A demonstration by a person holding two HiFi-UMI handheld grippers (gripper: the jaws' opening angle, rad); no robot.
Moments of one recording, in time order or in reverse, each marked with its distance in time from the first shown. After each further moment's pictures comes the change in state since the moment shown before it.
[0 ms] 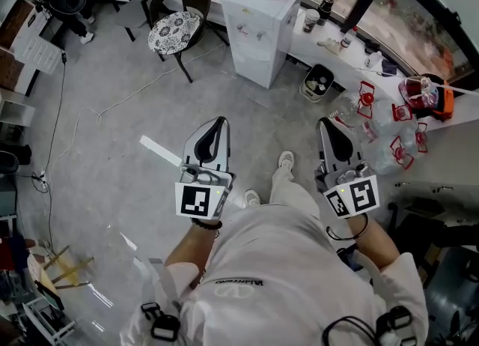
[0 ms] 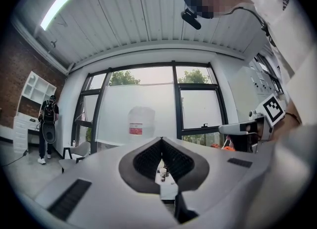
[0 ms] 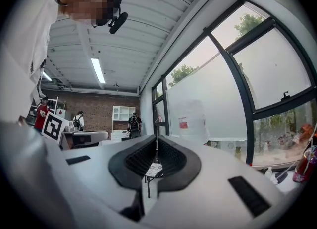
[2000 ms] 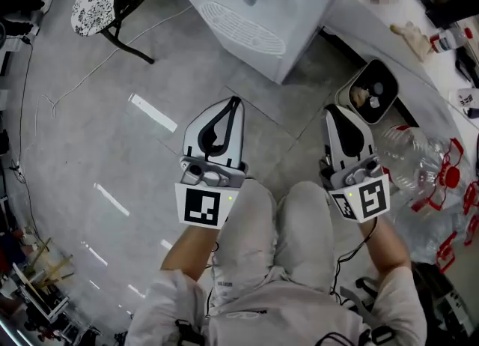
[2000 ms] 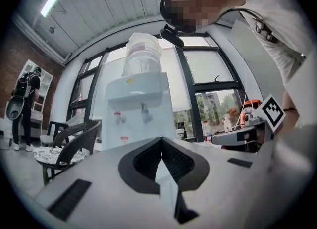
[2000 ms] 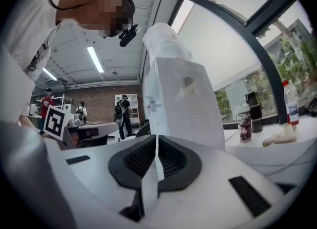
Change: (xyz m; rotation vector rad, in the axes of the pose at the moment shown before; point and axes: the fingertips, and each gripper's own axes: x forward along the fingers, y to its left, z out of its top) left arm 0.330 0.088 -0.561 0.102 0.052 0.029; right arm 0.291 -0.290 -0.551 0.087 0.056 0.152
